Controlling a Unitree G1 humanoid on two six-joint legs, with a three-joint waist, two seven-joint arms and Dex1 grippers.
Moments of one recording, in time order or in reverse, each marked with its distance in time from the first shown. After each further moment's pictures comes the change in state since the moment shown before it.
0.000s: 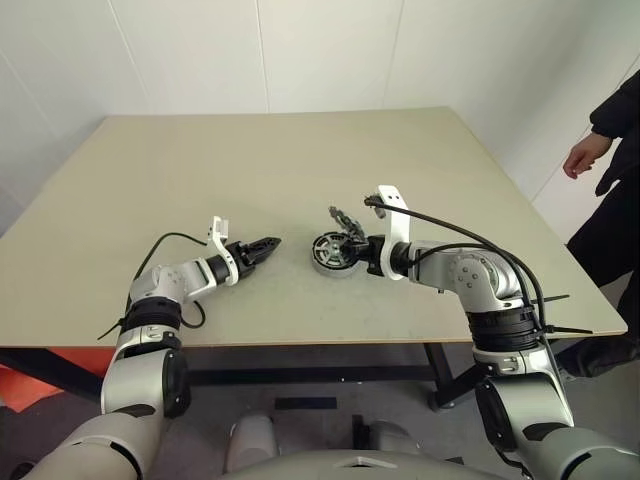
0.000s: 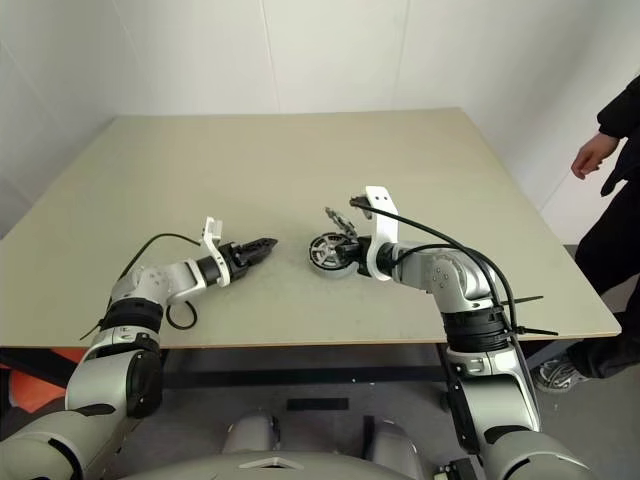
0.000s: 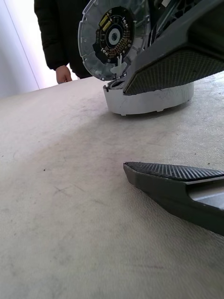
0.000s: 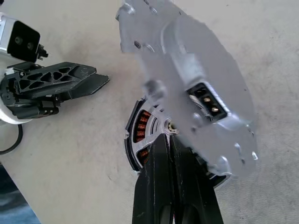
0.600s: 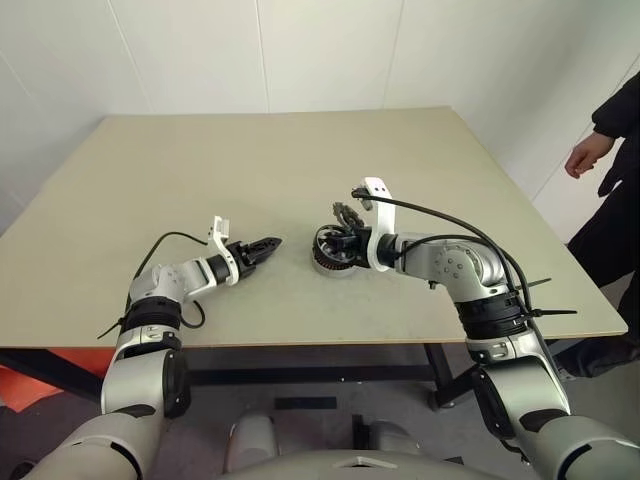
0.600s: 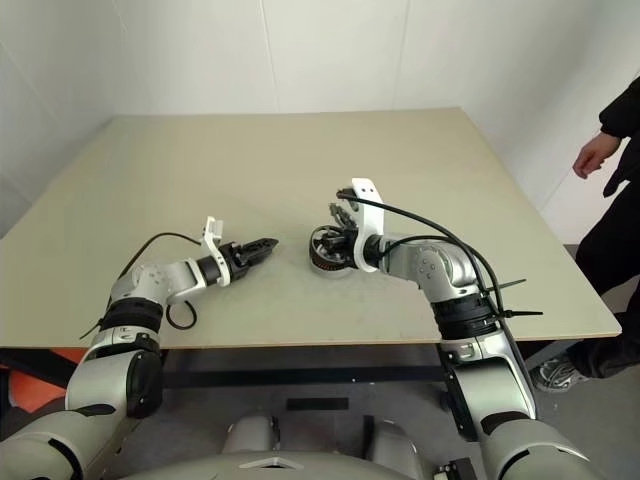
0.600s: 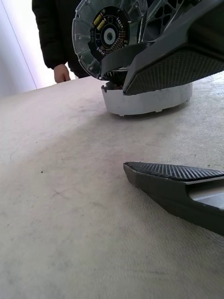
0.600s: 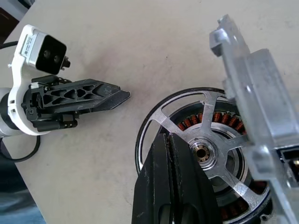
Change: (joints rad) left arm 0.001 -0.001 -0.001 -0.016 -0.003 0.015 0.005; right arm -0.059 -0.003 0.082 0.122 0.054 -0.115 0.007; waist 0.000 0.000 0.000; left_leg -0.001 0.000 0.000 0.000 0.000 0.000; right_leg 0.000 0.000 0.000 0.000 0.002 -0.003
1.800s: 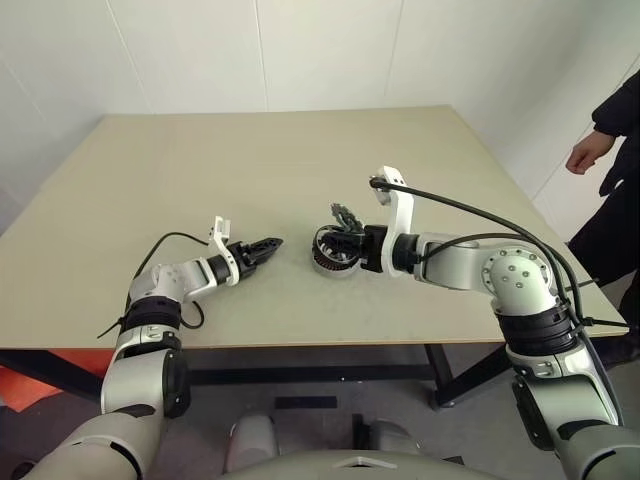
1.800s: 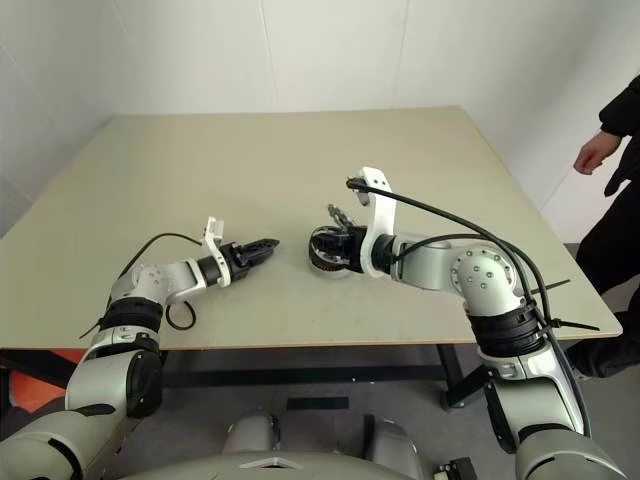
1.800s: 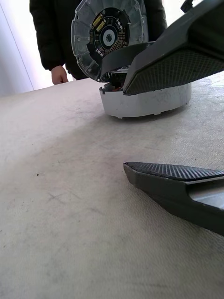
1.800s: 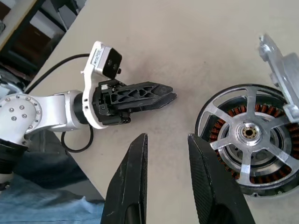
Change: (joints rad) left arm -0.001 0.001 -0.002 -0.002 -0.003 0.019 -0.004; right arm 0.031 -0.183 0.050 -0.258 0.630 0.005 -0.396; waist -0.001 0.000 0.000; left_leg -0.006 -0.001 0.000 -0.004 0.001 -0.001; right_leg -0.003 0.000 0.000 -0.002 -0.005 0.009
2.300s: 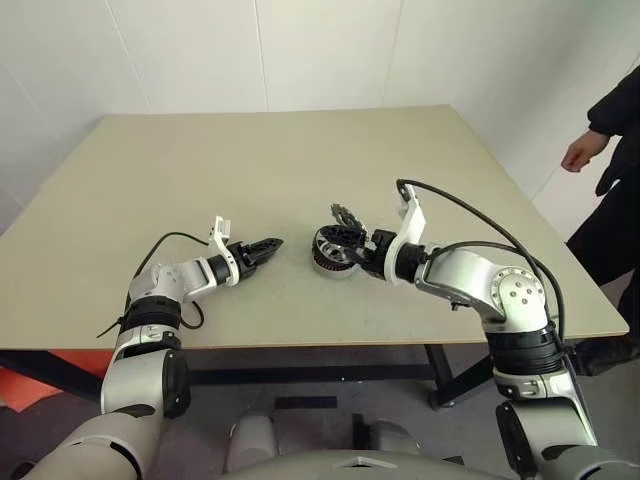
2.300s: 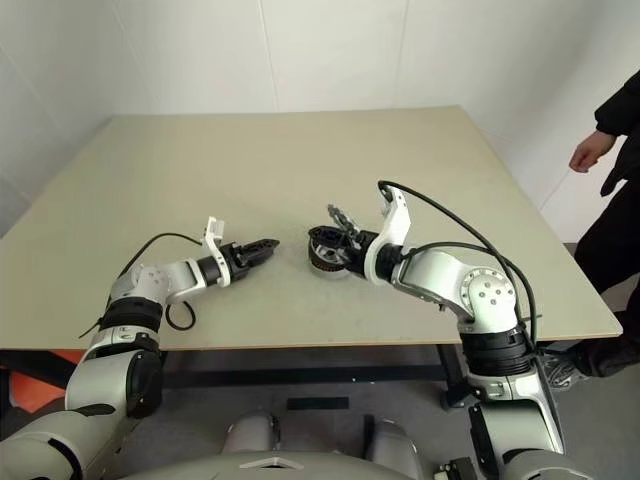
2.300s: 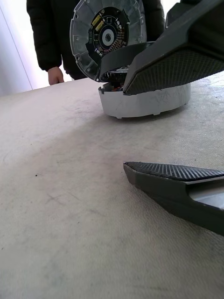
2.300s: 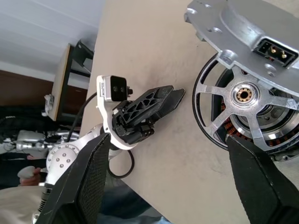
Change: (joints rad) left arm 0.000 0.001 -0.002 -0.005 0.001 0.010 0.000; right arm 0.137 0.092 -0.119 0.063 0.462 -0.113 -0.415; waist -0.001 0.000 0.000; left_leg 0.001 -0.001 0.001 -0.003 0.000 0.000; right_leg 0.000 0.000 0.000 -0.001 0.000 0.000
